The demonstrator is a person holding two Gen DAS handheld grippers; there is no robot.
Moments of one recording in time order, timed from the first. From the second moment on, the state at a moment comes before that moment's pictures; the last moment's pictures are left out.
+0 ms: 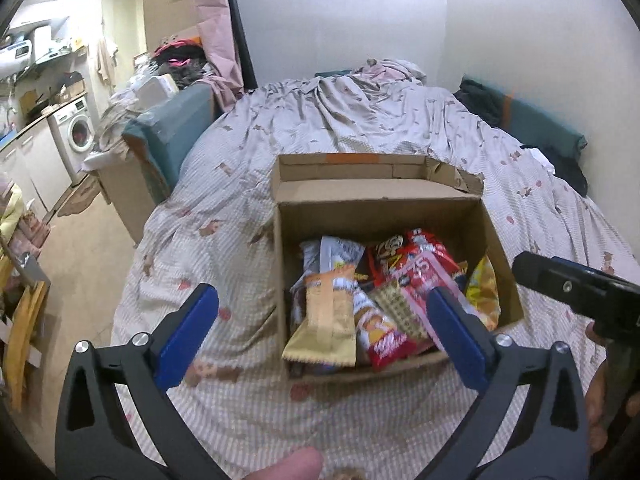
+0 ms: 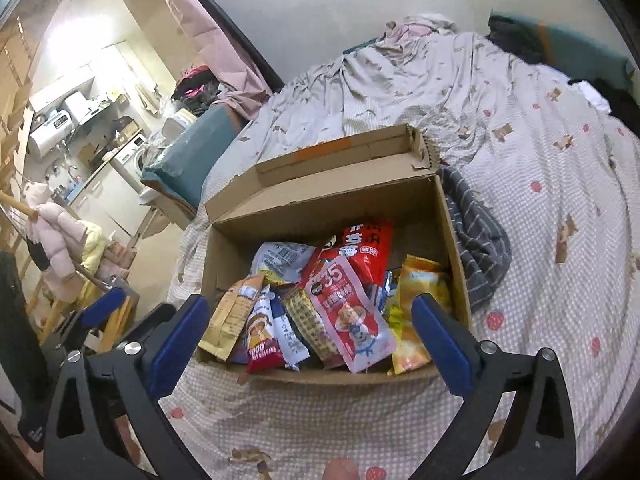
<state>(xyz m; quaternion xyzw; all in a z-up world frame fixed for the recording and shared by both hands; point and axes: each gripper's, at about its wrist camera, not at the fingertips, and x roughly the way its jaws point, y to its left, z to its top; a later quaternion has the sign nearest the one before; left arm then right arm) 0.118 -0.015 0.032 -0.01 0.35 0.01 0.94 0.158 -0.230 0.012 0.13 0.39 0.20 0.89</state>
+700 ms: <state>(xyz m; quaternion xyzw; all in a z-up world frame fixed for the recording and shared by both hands) 0.038 0.000 0.020 -0.03 0.36 0.03 0.93 0.069 -0.226 -0.005 0.06 0.37 0.12 0.92</state>
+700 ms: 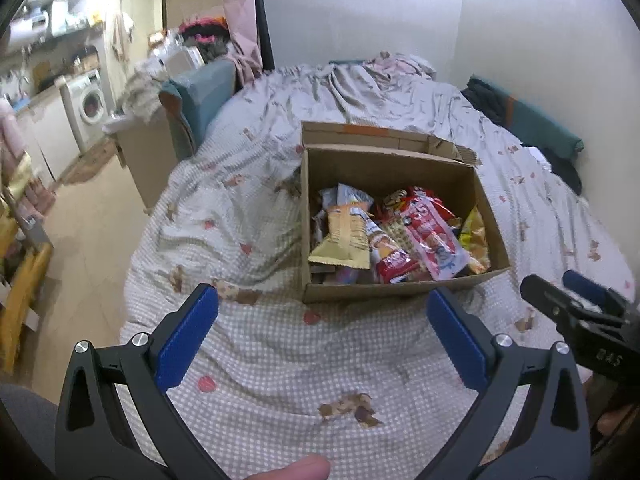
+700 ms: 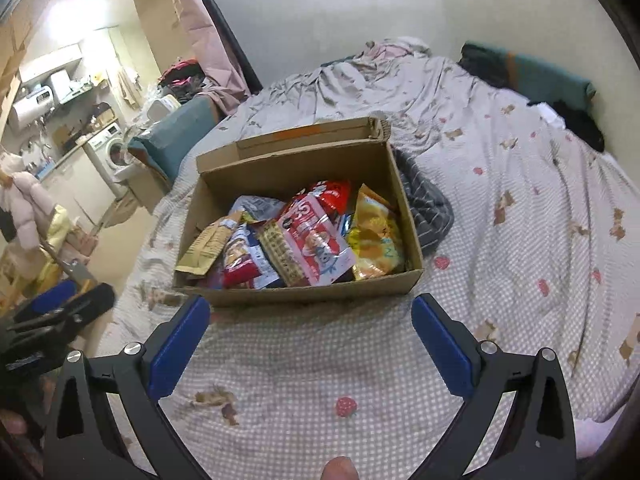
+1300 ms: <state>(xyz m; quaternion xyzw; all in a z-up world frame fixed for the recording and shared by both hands) 0.047 0.007 0.005 -0.06 0.38 0.04 0.92 0.078 -0.222 -0.020 0.06 0.39 0.11 0.91</state>
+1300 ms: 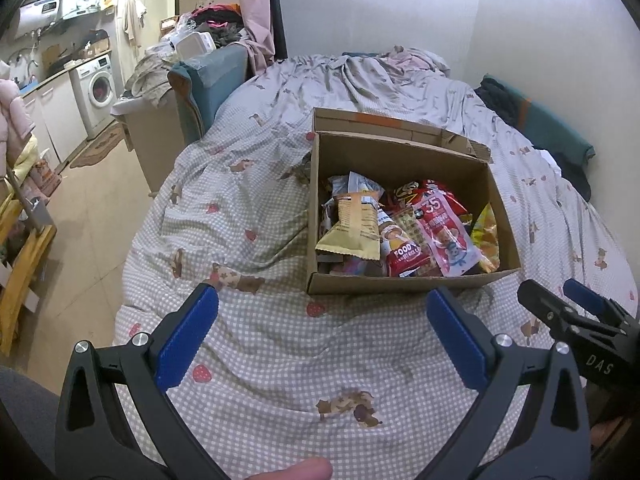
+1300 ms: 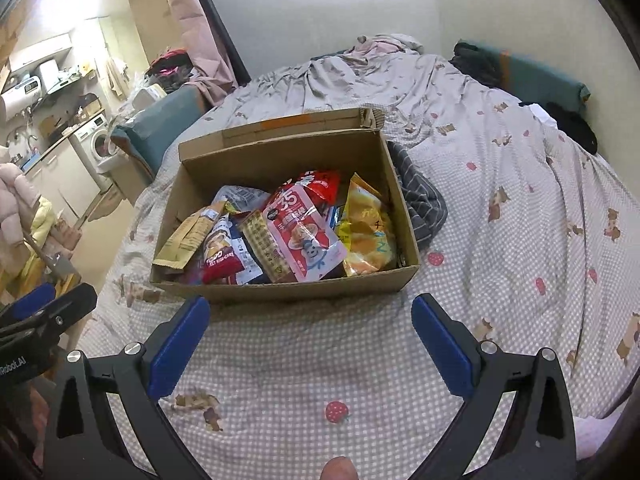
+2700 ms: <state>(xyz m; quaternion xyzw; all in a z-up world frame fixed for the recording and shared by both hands) 0.049 0.009 0.007 -0.07 0.38 0.05 0.92 0.079 -0.232 -0.017 0.07 0.38 0.10 0.92</state>
